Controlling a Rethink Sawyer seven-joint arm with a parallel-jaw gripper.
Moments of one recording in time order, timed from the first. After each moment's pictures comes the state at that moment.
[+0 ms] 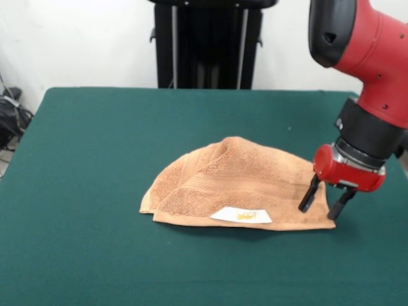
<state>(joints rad) 0.43 -0.10 -0.52 1.26 0.39 0.37 1.67</state>
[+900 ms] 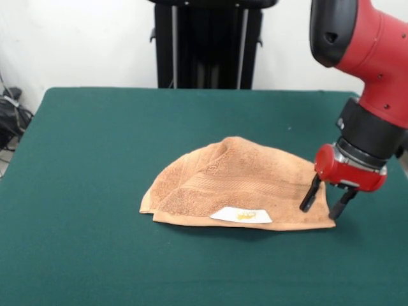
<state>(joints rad) 0.44 -0.10 -0.53 1.26 0.39 0.39 1.67</state>
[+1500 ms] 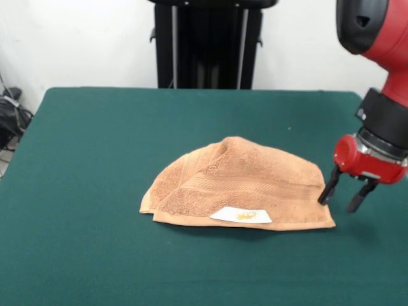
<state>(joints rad) 0.49 -0.10 -0.58 1.23 0.42 0.44 1.67</state>
